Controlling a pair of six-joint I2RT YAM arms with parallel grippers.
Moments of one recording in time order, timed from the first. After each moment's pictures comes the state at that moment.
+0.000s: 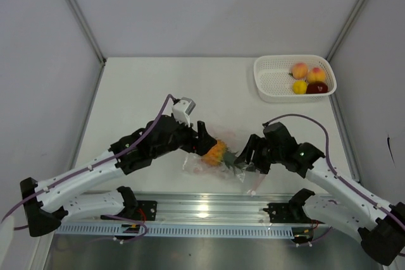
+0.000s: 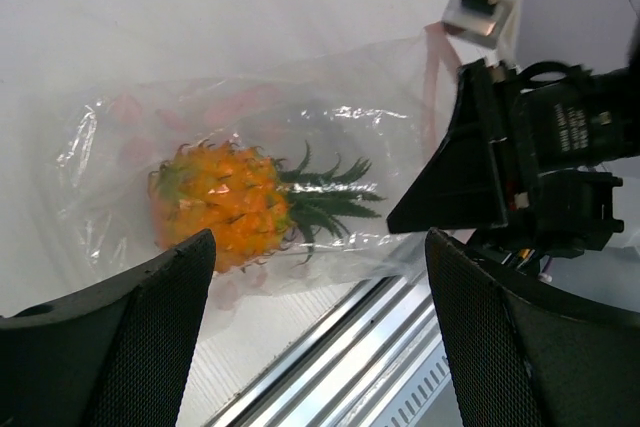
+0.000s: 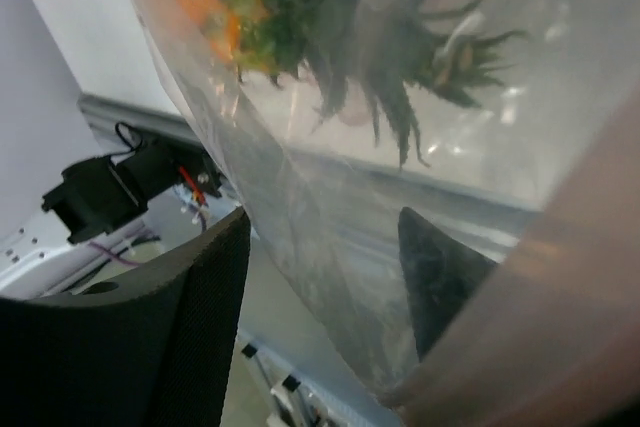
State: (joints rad) left arm -1.00 0.98 0.93 -0.37 -0.12 -0.56; right arm 0.64 0.88 0.72 -0.73 -0.25 1.00
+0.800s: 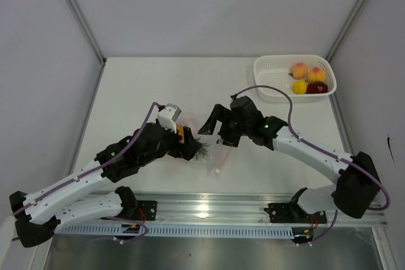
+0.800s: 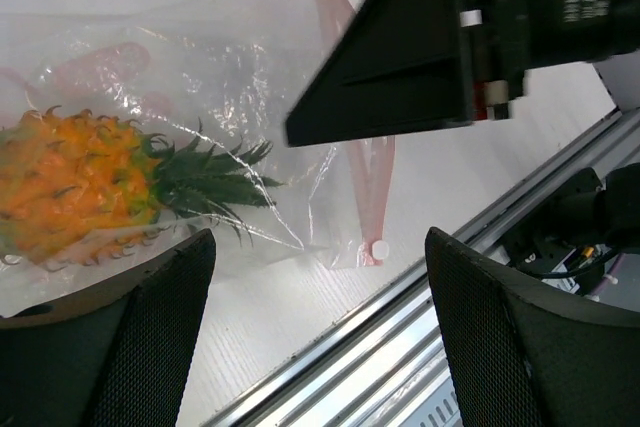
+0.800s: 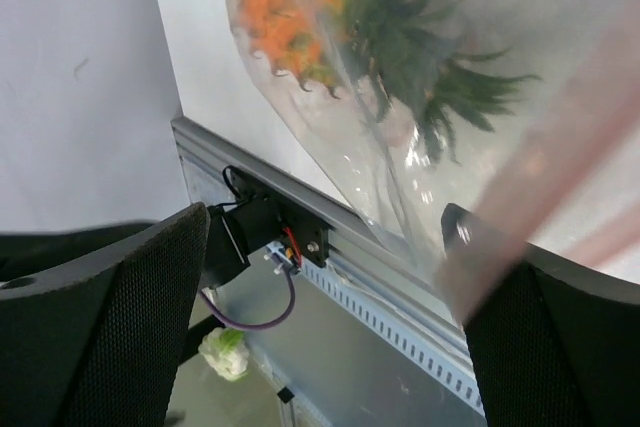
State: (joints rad) left arm -0.97 0.80 0.85 -0.49 -0.21 -0.52; right arm 0.80 1.42 1.07 -0.34 -0.21 1.07
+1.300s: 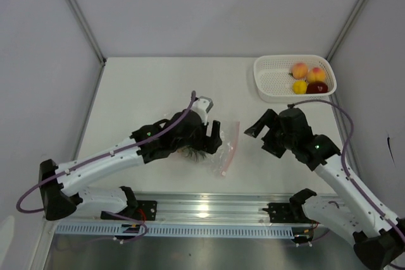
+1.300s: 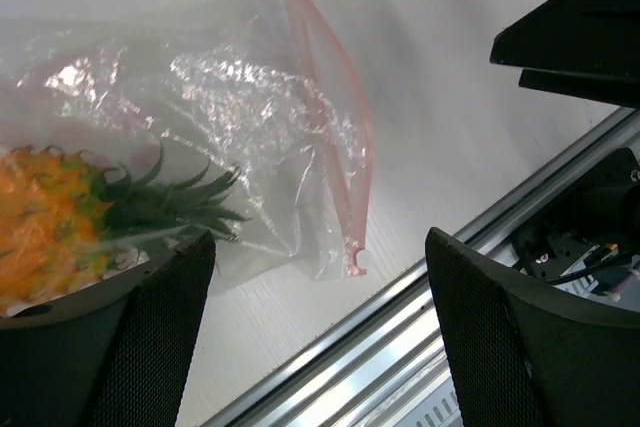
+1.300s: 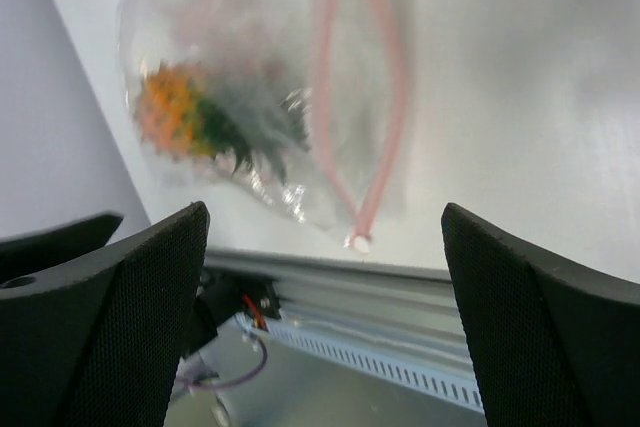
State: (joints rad) left arm -1.02 1.15 1.05 -0.52 -0.20 -0.52; right arm 0.57 0.91 0.88 -0.70 -0.03 1.07
